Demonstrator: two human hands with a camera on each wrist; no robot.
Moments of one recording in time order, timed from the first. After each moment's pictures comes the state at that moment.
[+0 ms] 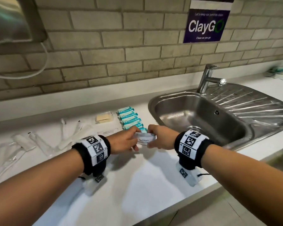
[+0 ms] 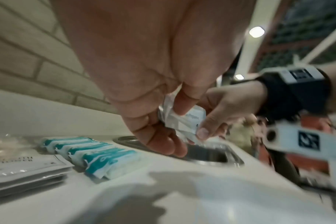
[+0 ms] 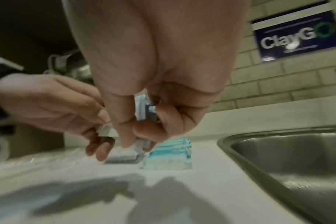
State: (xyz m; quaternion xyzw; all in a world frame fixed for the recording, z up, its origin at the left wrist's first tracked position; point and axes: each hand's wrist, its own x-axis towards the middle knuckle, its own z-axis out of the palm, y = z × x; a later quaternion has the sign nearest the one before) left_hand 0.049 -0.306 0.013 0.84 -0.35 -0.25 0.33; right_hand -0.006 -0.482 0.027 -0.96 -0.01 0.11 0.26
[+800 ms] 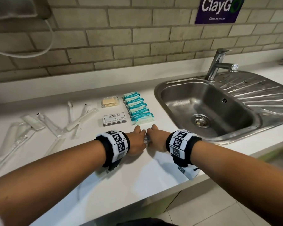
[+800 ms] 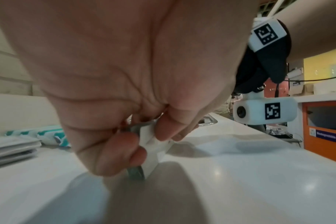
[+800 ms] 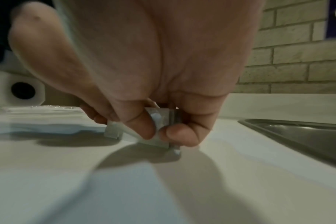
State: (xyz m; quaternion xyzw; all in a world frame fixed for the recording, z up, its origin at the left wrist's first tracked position) left_hand 0.014 -0.320 -0.027 0.92 -0.32 -0.24 0.01; right_hand -0.015 -0.444 -0.031 -0.98 -0.02 0.20 0.09
